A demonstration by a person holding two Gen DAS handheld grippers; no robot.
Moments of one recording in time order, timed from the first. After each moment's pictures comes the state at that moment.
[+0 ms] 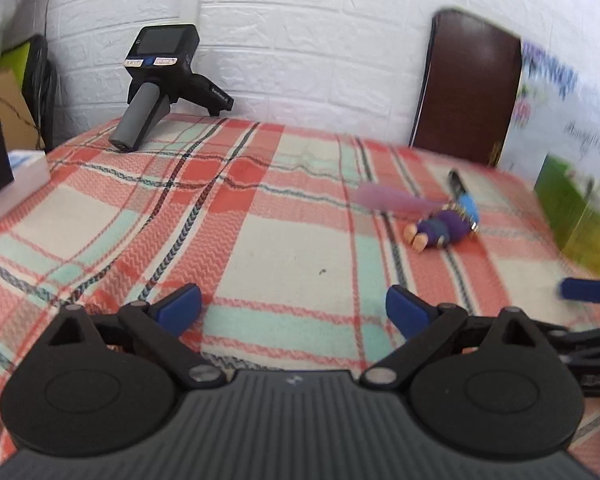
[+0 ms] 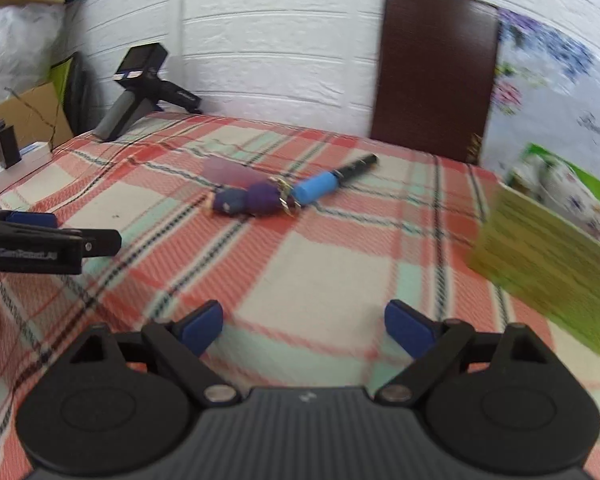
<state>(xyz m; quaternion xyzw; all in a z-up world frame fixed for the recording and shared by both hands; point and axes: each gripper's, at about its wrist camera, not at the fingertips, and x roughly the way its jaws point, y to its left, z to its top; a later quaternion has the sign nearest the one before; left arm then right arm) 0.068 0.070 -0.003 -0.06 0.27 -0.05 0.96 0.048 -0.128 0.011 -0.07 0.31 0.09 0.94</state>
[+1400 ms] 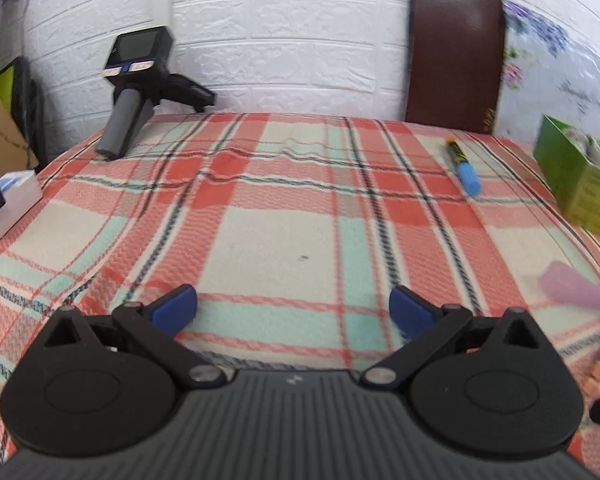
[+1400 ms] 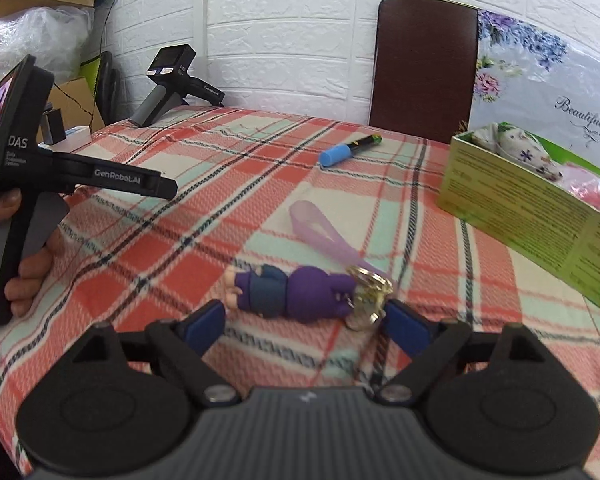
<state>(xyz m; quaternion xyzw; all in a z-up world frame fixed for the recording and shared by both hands) 0.066 0.037 -0.003 0.02 0.29 -0.05 0.95 -0.052 -0.167 0.011 -0.04 0.32 0.10 0.94</state>
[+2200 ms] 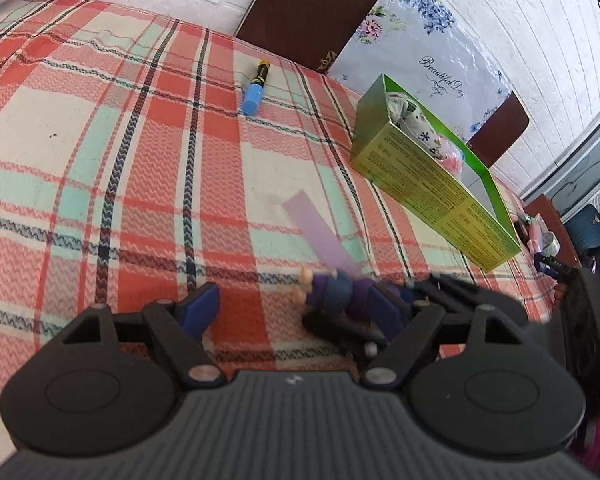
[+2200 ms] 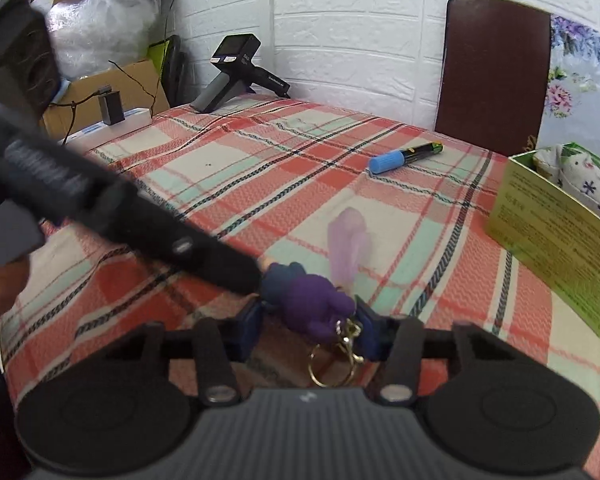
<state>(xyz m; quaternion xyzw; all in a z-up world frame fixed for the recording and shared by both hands) 0.037 -0.024 0.010 -0.16 0.42 -0.25 0.86 -0.040 -0.178 0.015 -0.08 0.32 0.22 0.92</state>
